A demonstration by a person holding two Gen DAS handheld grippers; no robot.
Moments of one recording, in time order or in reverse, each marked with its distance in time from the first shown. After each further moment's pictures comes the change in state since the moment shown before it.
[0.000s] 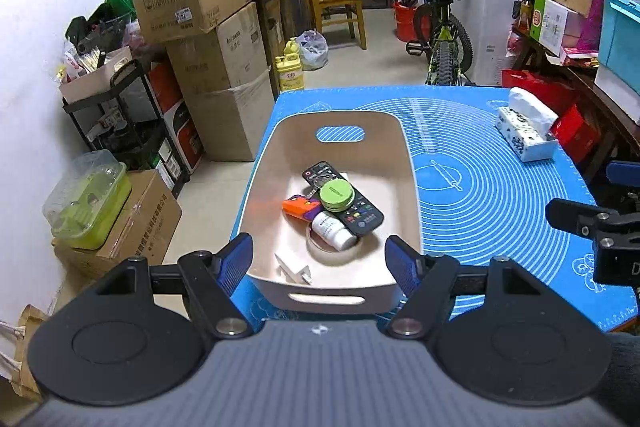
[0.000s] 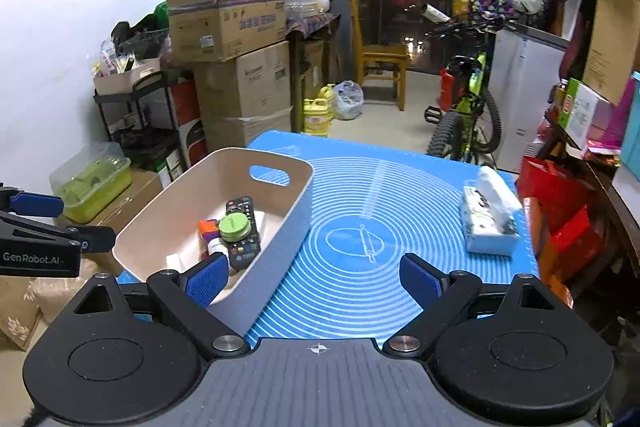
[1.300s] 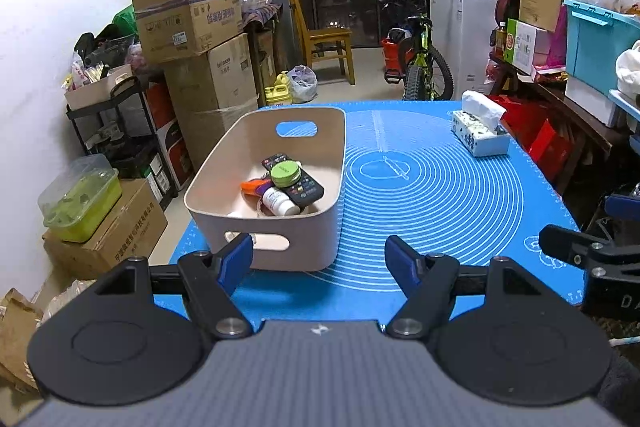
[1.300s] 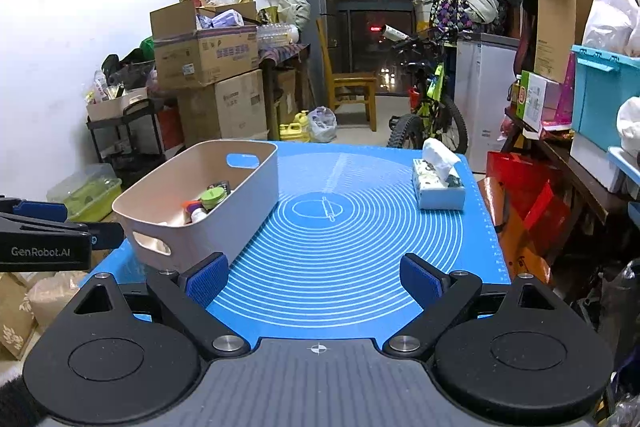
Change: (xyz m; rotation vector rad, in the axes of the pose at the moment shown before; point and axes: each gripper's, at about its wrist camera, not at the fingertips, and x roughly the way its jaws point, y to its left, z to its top) left arm -0.045 -0.073 -0.091 -0.028 -0.147 -0.005; right arm -0.081 -0.038 -0.128 0.071 -0.124 -0.040
